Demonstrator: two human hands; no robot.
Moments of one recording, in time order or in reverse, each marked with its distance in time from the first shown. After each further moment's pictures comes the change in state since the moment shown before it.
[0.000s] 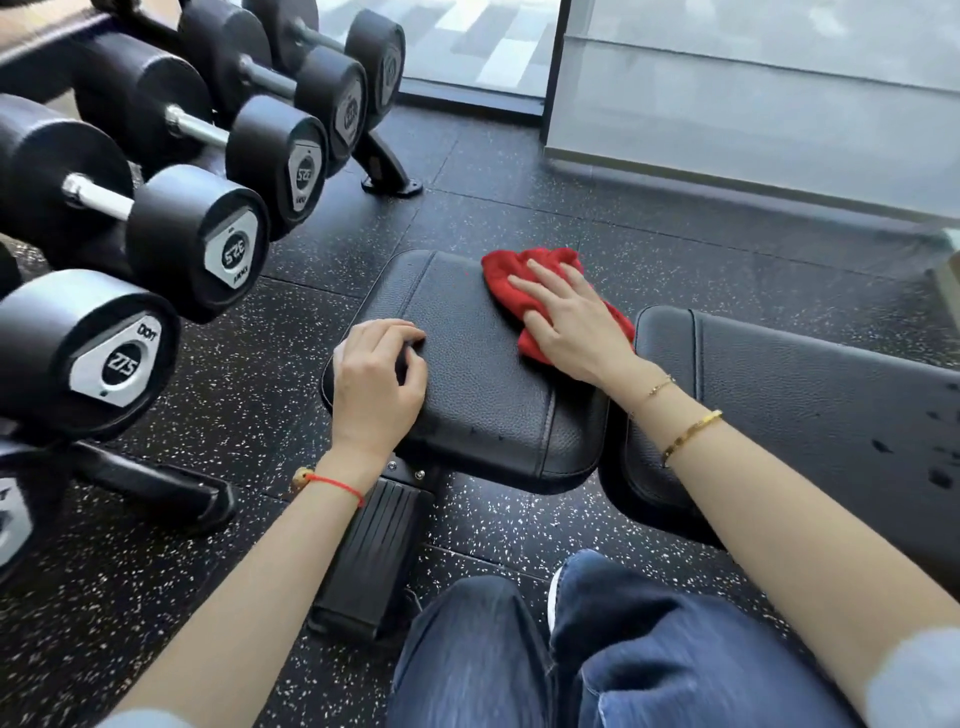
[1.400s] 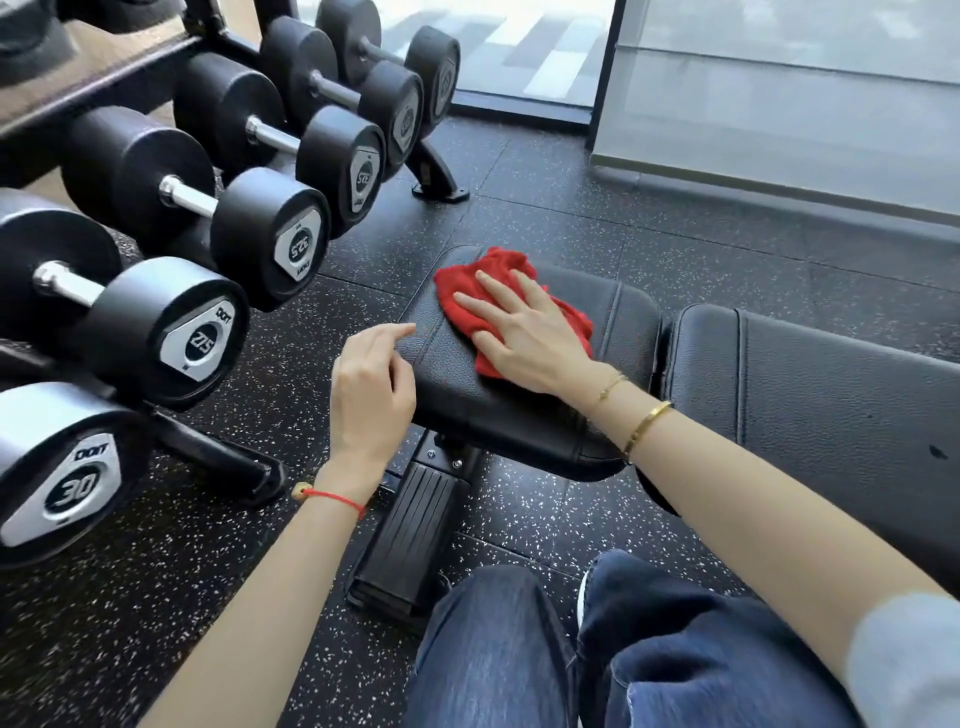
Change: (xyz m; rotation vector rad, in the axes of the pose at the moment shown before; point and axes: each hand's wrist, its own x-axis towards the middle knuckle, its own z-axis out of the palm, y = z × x) left_hand -0.028 -0.019 -0.045 0.020 0.034 -0.075; right_hand 0.009 -0.077 0.035 -0.120 -0.064 -0.193
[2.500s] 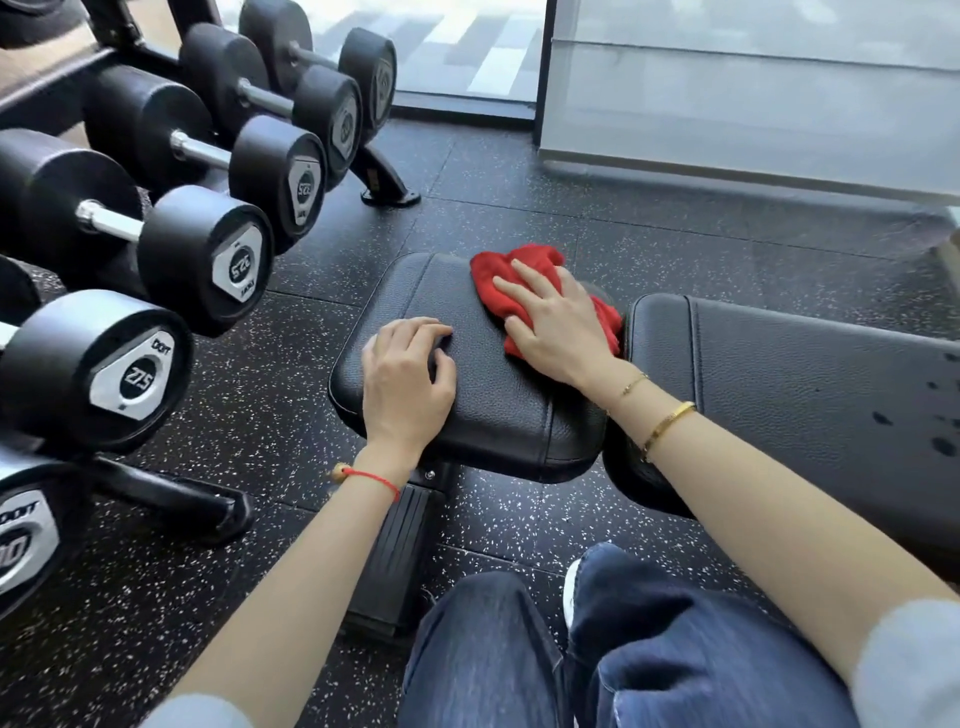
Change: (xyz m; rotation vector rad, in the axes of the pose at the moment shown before) left_hand 0.019 0.043 0.057 0.042 -0.092 0.064; right_hand -0.025 0.057 -0.011 0.047 0.080 0.292
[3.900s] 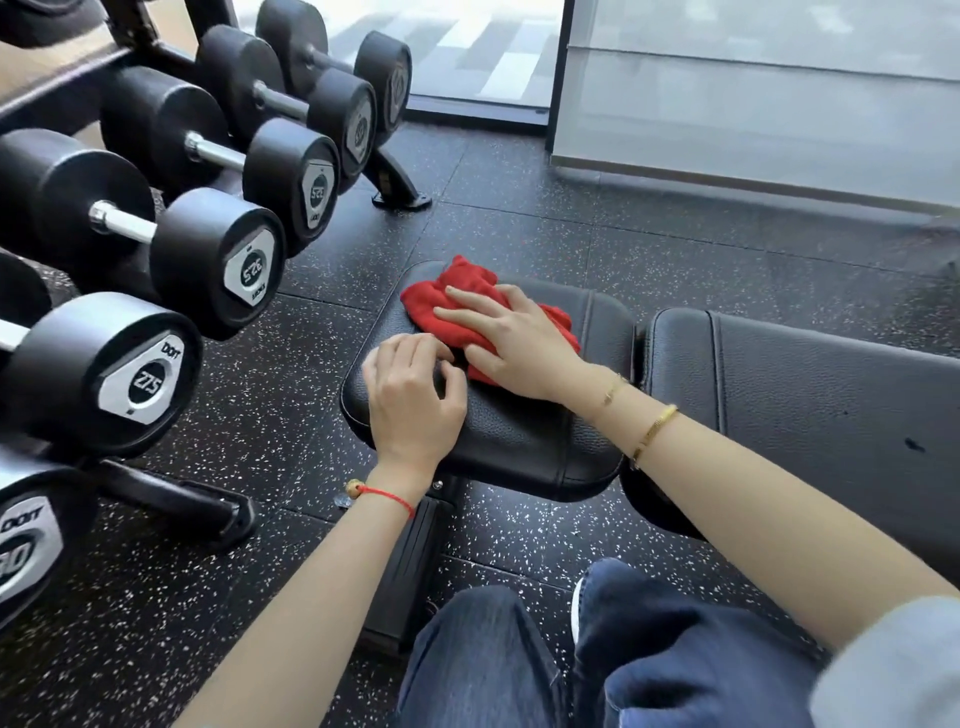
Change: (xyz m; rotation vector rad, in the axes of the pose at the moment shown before) left_hand -0.003 -0.005 0.005 0.025 0.142 -0.043; right_hand 0.012 -0.039 0.000 0.028 -0.083 -0.353
